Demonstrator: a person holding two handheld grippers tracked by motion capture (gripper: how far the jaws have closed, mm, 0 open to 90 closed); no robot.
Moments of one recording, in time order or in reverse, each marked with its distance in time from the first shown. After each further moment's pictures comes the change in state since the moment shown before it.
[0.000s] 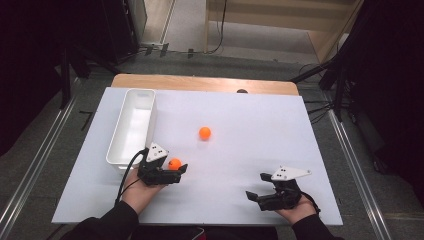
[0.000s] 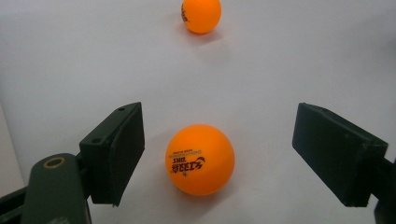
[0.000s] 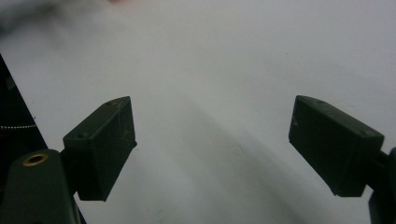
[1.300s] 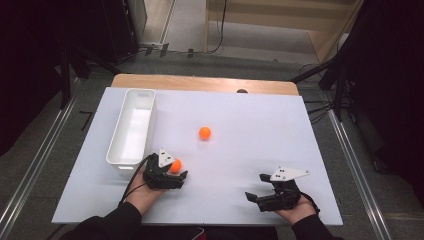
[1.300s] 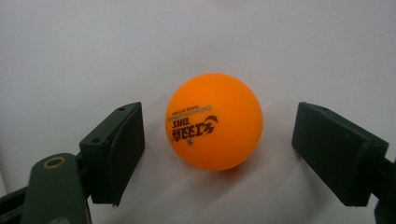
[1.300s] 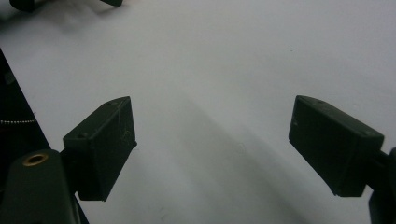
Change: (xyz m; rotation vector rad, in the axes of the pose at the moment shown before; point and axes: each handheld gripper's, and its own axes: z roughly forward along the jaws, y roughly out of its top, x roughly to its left) left arm -0.004 -0.019 0.023 0.115 0.078 0.100; right arm 0.002 0.000 0.001 0.014 -0.001 -0.008
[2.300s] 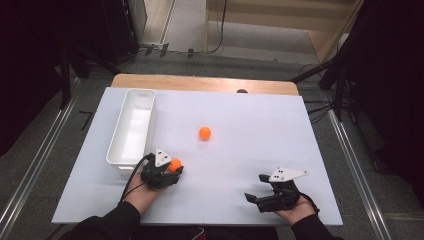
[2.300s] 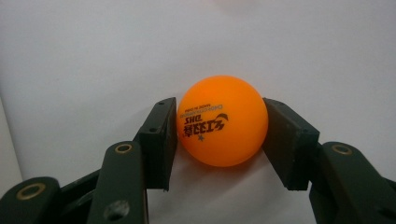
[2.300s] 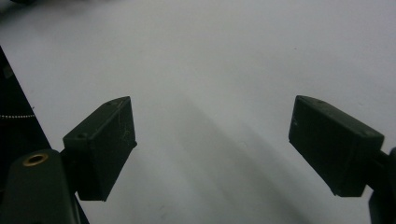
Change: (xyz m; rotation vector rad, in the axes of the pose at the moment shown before) left arm 0.002 0.000 -0.005 -0.008 0.014 -0.048; right arm 0.001 0.000 0.002 0.016 0.000 -0.016
